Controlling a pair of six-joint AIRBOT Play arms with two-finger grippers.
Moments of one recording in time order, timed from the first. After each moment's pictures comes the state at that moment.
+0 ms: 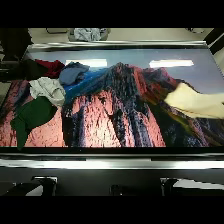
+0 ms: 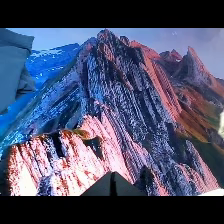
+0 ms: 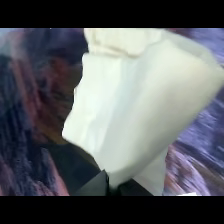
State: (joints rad) left arm -0.02 -1.12 1.54 1.07 -1.16 -1.46; right arm -1.02 -1.61 1.54 -0.74 1.40 1.01
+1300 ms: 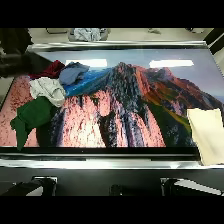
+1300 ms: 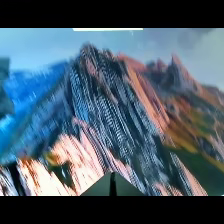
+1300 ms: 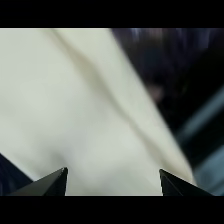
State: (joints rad) left arm -0.10 -1.14 1.63 1.12 -1.10 -1.49; right arm -1.20 -1.47 1.52 -1.15 1.38 1.08
